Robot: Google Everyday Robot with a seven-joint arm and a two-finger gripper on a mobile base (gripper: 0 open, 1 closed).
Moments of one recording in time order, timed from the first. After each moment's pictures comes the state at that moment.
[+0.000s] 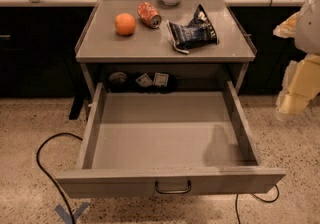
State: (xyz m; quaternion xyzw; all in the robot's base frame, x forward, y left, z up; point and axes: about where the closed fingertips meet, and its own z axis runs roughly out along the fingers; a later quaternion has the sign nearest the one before) arm 0.438 -0.217 0.976 -0.60 0.78 -0.03 0.16
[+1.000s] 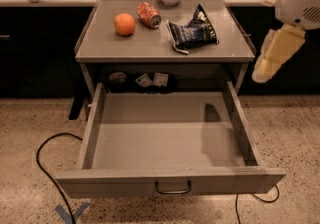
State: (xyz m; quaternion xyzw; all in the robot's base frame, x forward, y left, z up) arm 0.517 -0.211 0.993 -0.61 0.75 -0.07 0.24
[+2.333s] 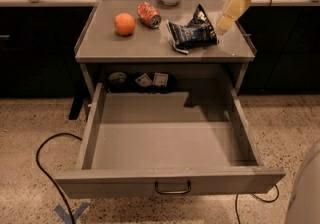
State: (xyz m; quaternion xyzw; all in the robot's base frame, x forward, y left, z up) arm 0.699 -0.172 0.998 -0.61 0.71 -0.03 0.34
